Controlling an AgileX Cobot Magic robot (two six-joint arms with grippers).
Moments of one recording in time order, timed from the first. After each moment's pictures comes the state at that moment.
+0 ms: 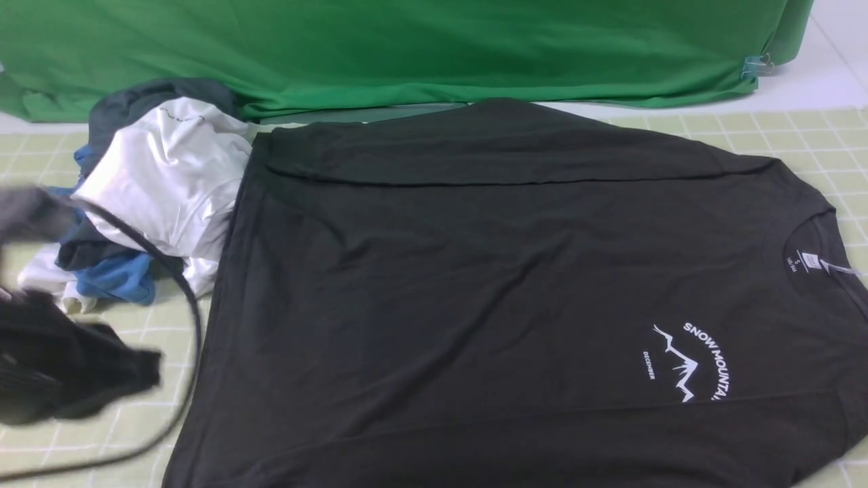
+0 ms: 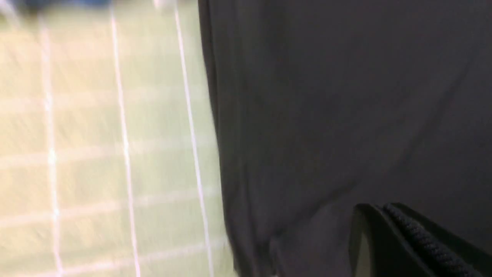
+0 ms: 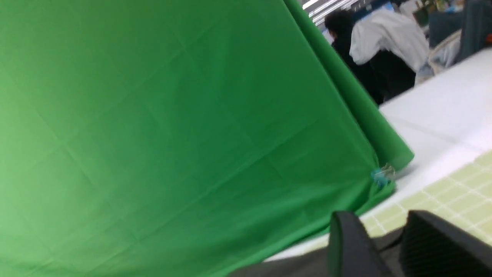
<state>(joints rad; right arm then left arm) 0.00 0.00 -0.03 0.10 -0.14 0.55 0.02 0.96 -0.68 -0.33 0.92 0.21</state>
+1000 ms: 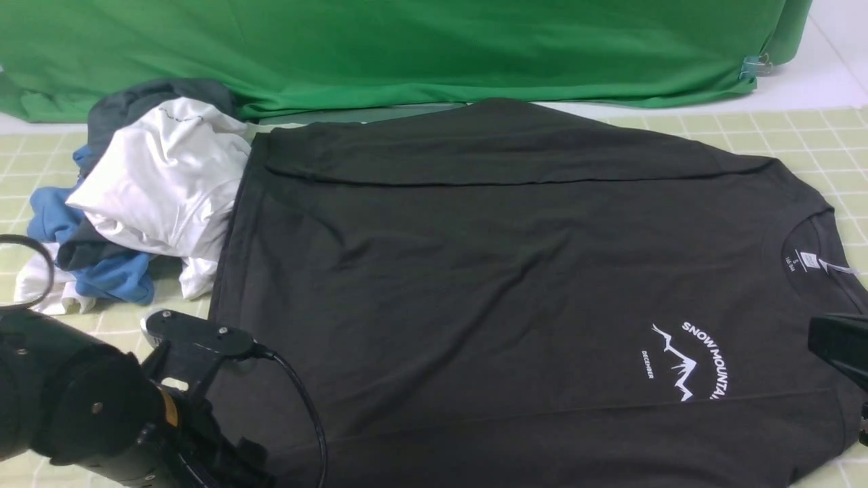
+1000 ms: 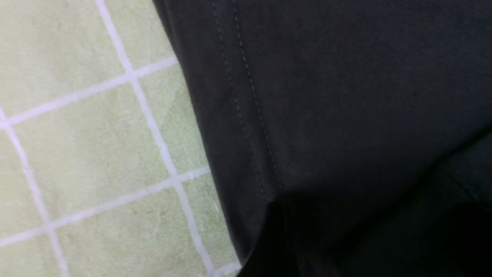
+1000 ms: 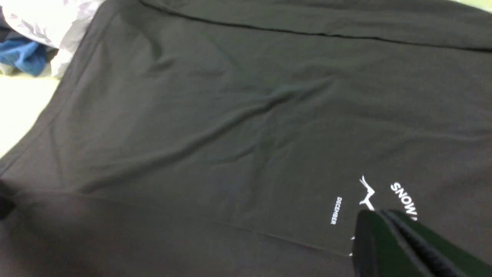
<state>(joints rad) 0.51 0.62 -0.52 0.10 0.46 0.18 -0.34 1.37 -0.52 0.01 0.60 -0.06</state>
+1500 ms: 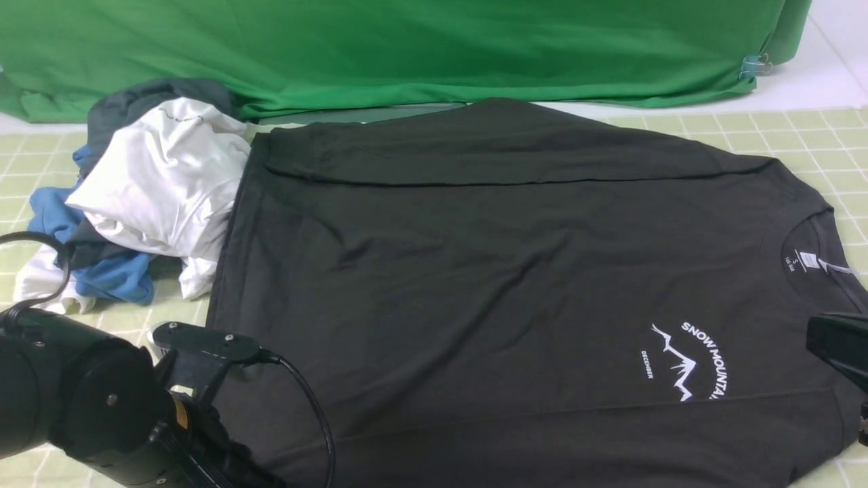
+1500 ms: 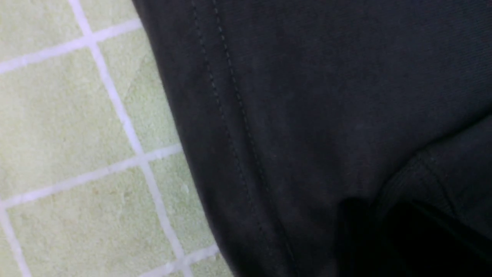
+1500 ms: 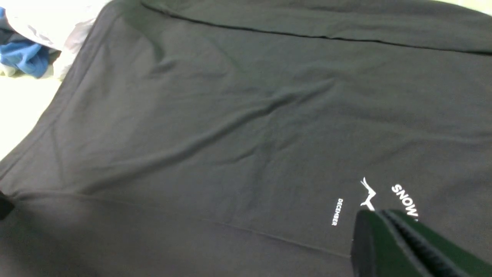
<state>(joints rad) 0.51 0.62 -0.52 0.10 0.46 0.18 -0.34 1.39 -0.52 -0.04 0.63 -0.06</state>
